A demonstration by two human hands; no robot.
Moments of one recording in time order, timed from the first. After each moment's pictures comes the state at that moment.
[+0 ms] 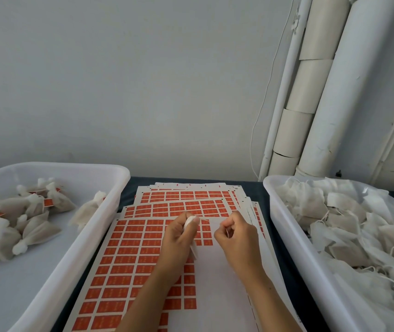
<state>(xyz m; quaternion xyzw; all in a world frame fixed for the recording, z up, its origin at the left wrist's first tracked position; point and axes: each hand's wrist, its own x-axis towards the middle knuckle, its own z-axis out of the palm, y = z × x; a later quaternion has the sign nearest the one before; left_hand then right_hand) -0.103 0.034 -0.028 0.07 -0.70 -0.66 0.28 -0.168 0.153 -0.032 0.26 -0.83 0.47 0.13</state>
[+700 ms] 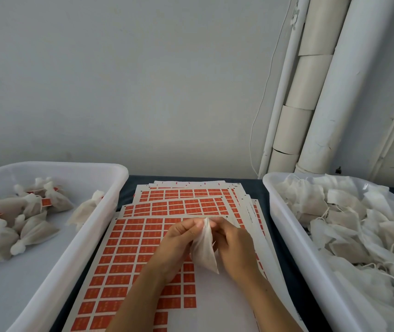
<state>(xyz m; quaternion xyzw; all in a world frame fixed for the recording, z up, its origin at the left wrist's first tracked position) -0.095 0.024 -0.026 0.01 -0.63 -0.77 0.10 -0.162 0.150 -0.039 0.34 -0.83 0.42 0.13</state>
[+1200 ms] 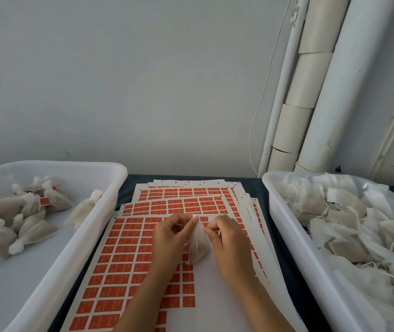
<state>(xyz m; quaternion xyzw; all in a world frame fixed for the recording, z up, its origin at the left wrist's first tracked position) -0.106 0.026 -0.037 0.13 -0.72 -0.59 0.33 -0.151 0.144 -0.038 0.31 -0.84 0.41 0.17</state>
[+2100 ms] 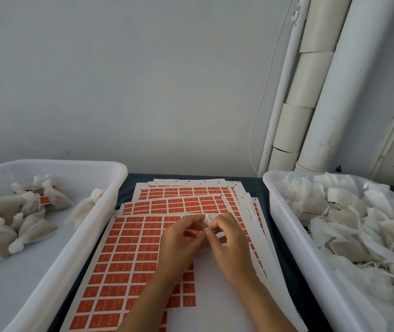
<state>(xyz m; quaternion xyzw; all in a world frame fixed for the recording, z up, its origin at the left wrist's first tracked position) -0.104 0.035 -0.042 0.06 -0.81 -0.48 0.34 -0.156 0.145 -0.045 0.34 -0.78 0.50 0.16</state>
